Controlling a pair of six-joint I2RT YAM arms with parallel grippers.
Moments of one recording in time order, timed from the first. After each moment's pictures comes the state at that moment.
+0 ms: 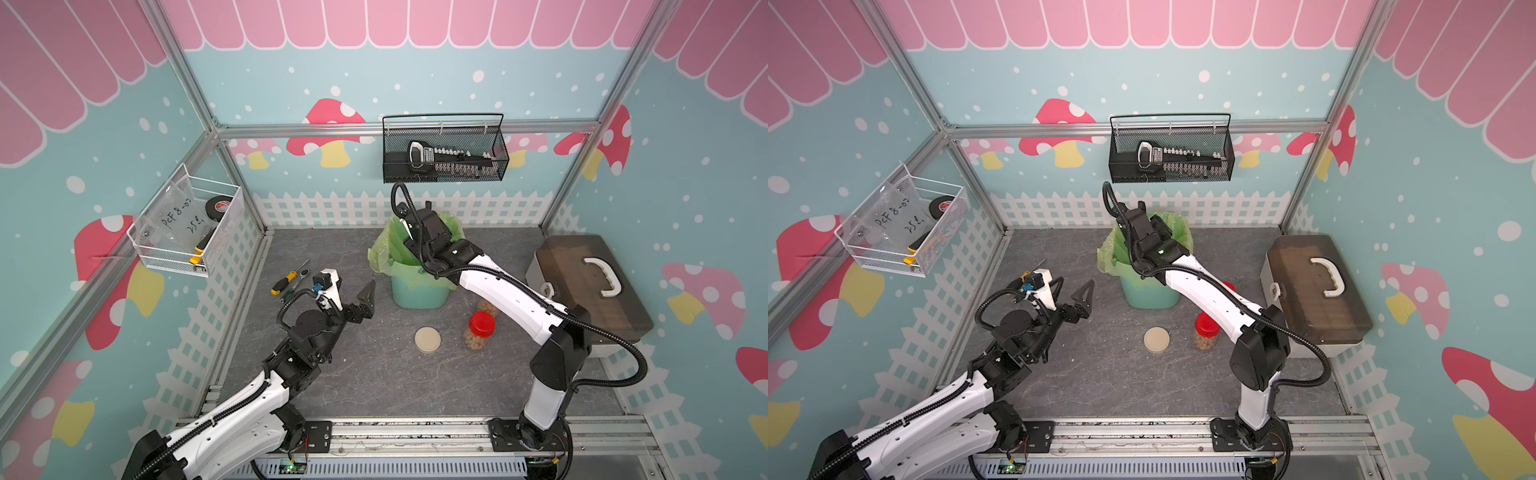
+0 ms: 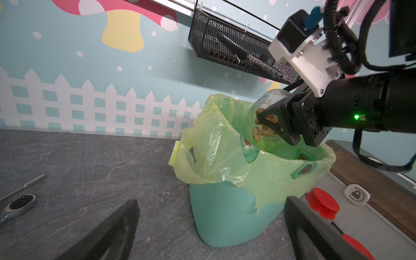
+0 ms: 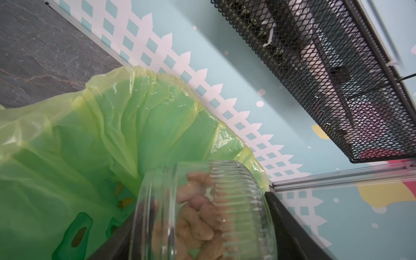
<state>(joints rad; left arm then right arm) -0.65 0.85 0.47 0.39 -0.29 -0.31 0.73 1.81 1.78 -0.52 0.65 -0.37</state>
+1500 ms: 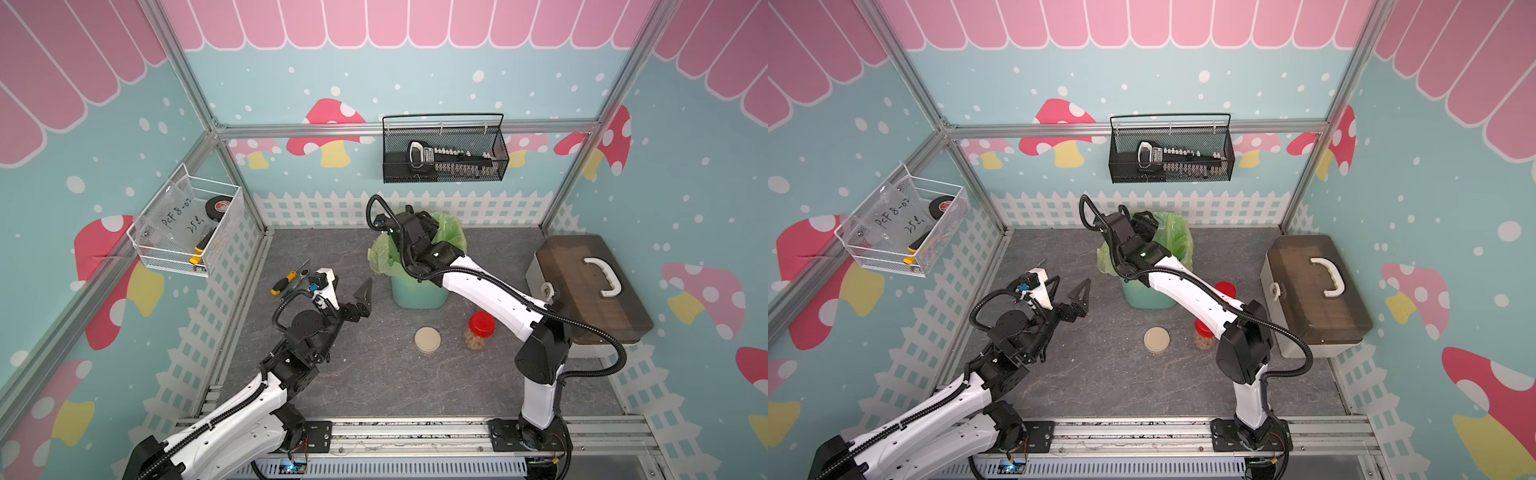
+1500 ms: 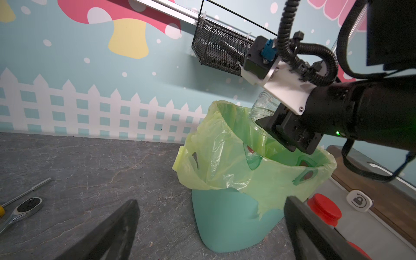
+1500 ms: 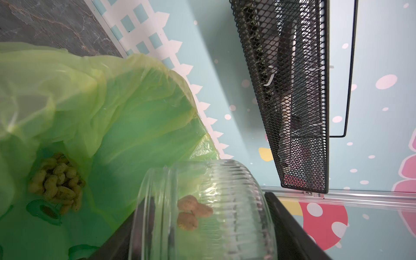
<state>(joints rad) -0.63 0.83 0.47 0.39 -0.28 -0.31 0.81 1.91 1.88 -0.52 0.87 -0.76</state>
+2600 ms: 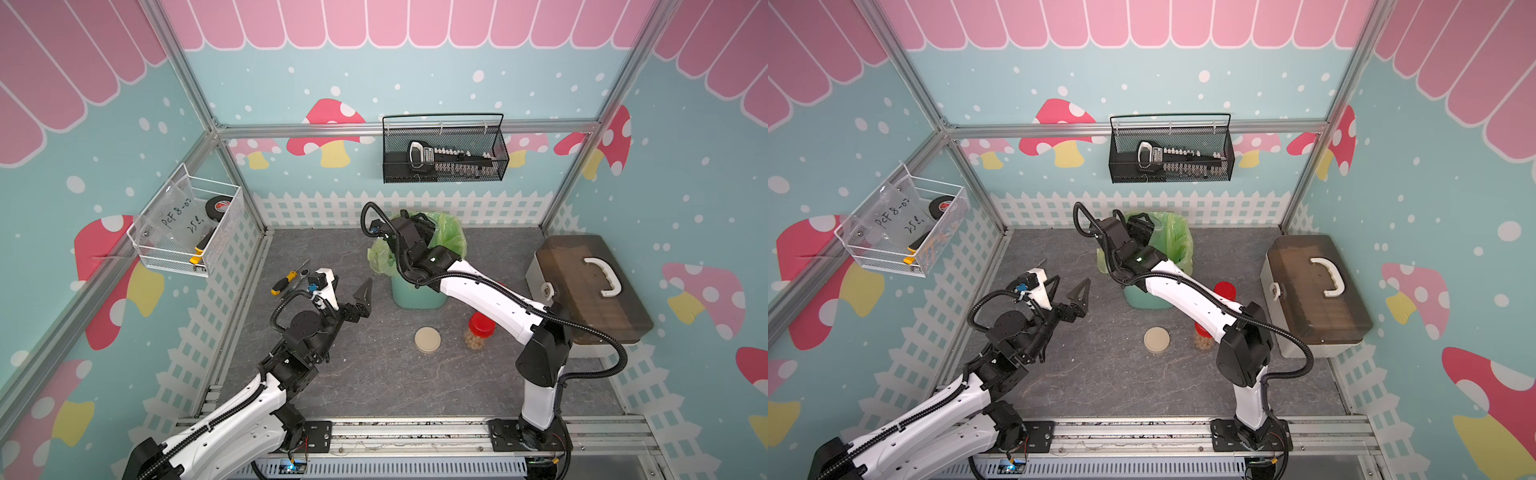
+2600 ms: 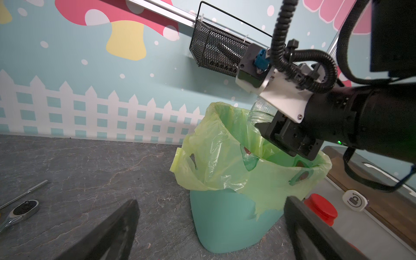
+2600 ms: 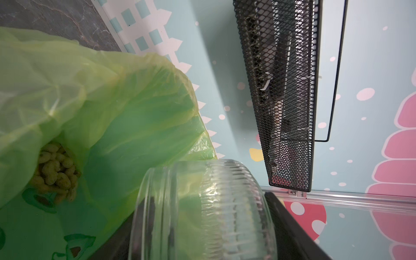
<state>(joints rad) -0.63 0.82 0.47 0.39 -0.27 -0.31 0.84 1.89 1.86 -0.50 0.92 -0.81</state>
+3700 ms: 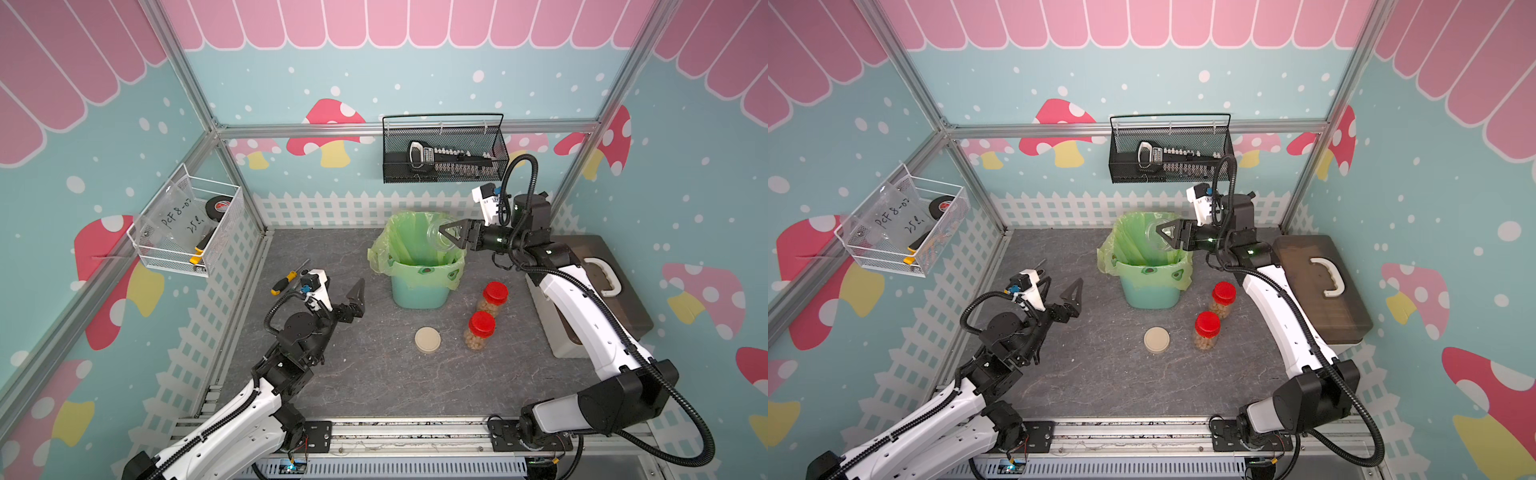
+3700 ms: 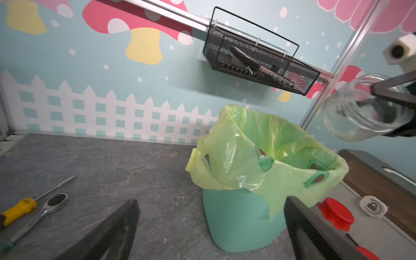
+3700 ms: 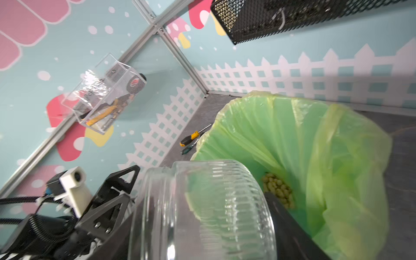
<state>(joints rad) -0.58 0.73 0.47 0.29 -0.31 -0.29 0.26 1.40 1.46 -0.41 -0.70 0.40</state>
